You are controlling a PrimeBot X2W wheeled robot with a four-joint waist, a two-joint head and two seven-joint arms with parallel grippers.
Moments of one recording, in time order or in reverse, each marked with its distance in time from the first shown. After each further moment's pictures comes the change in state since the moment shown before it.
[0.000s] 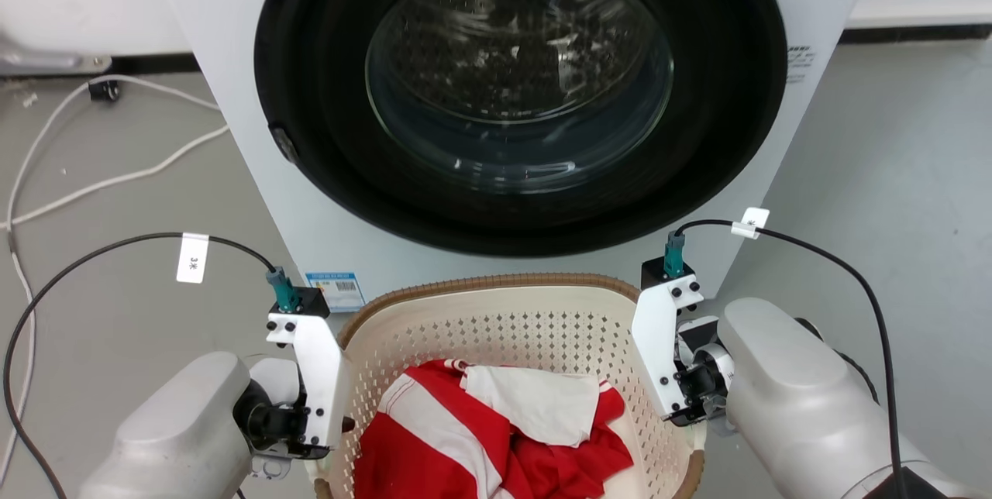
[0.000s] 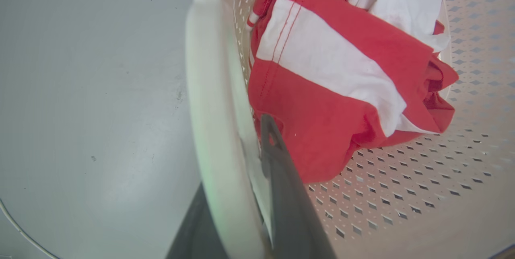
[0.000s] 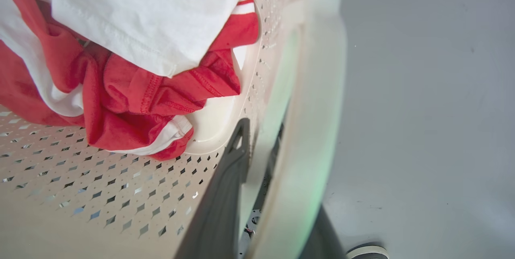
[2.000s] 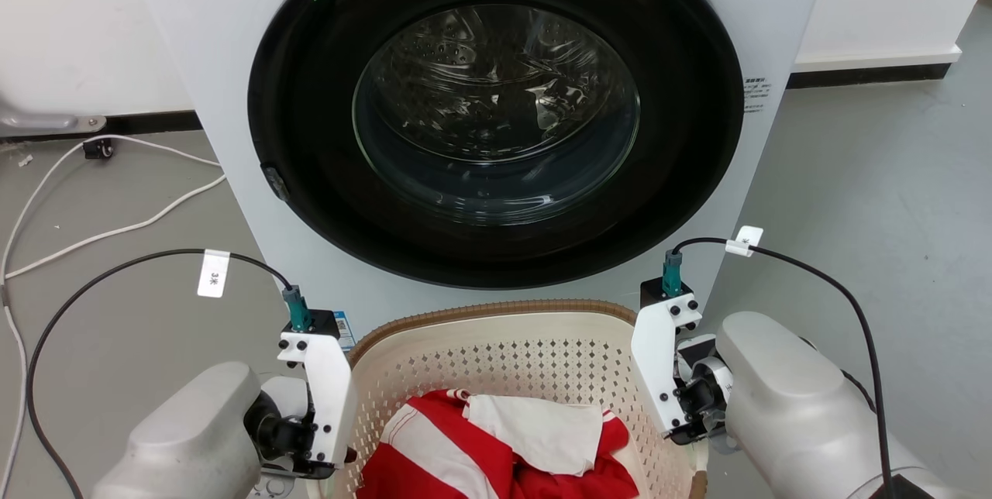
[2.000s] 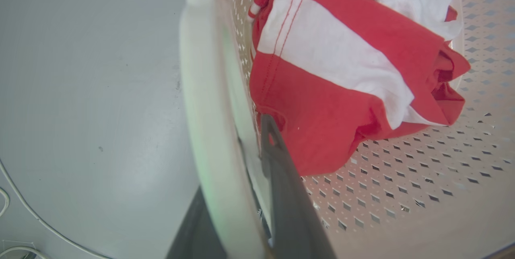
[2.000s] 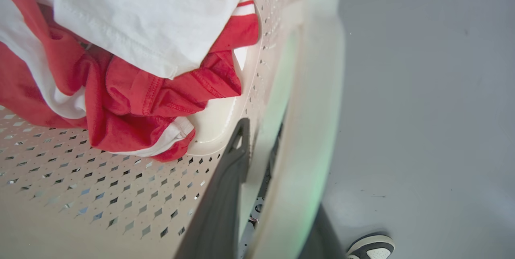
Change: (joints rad) left arm -0.012 -0.014 -0.089 0.042 -0.064 0.000 0.067; right arm 0.009 -0.004 0.083 0.024 0.097 -0.002 0.029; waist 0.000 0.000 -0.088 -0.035
